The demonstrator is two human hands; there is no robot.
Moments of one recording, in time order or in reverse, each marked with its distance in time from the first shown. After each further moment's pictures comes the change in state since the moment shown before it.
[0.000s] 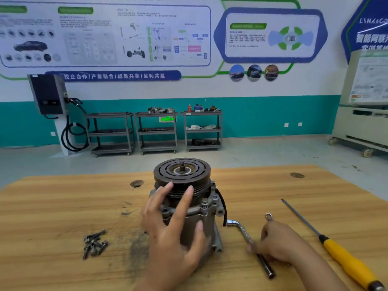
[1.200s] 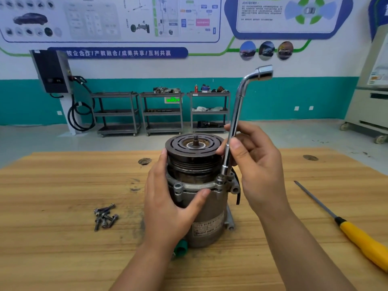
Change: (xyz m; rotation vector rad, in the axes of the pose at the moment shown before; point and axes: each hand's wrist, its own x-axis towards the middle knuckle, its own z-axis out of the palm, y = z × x) left_hand 0.004 -0.030 -0.006 -0.101 -0.054 -0.283; right_hand -0.049 -0.110 -0.019 1.214 0.437 -1.068
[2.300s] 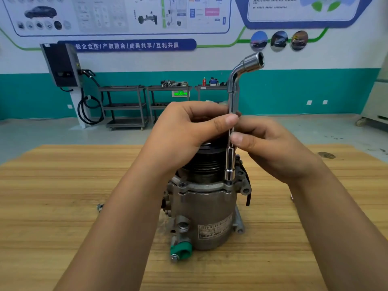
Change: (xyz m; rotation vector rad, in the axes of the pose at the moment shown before) left_hand 0.105 0.071 -0.020 -0.457 -0.505 -0.158; right_hand 0.051 0.015 -0.033 -0.052 -0.612 0.177
